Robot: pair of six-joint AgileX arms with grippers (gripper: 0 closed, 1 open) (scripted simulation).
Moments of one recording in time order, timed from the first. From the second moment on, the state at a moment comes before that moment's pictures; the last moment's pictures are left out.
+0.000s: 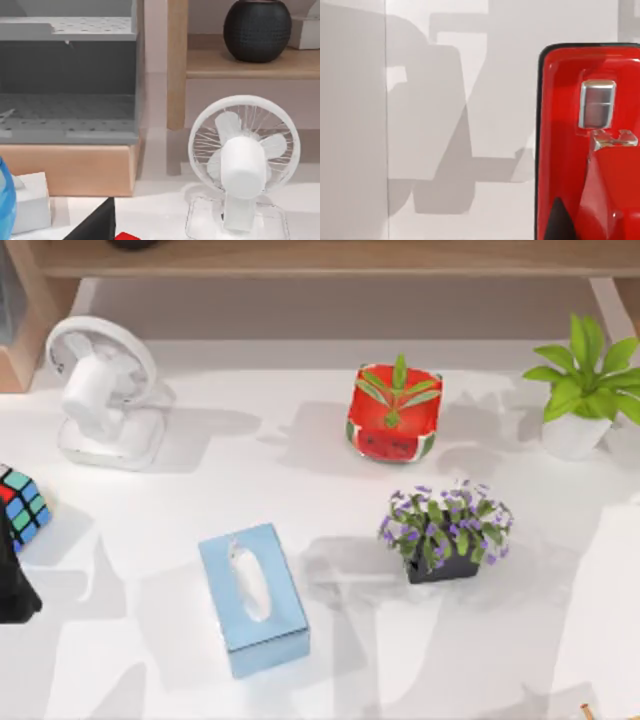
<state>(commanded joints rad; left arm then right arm) 0.00 0.00 0.00 0.00 0.00 0.00 -0.46 2.43 2.50 -1.37 -0.22 -0.38</state>
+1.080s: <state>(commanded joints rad) 0.00 0.00 0.00 0.00 0.00 0.00 -0.40 2.56 2.37 -1.36 -0.04 -0.36</state>
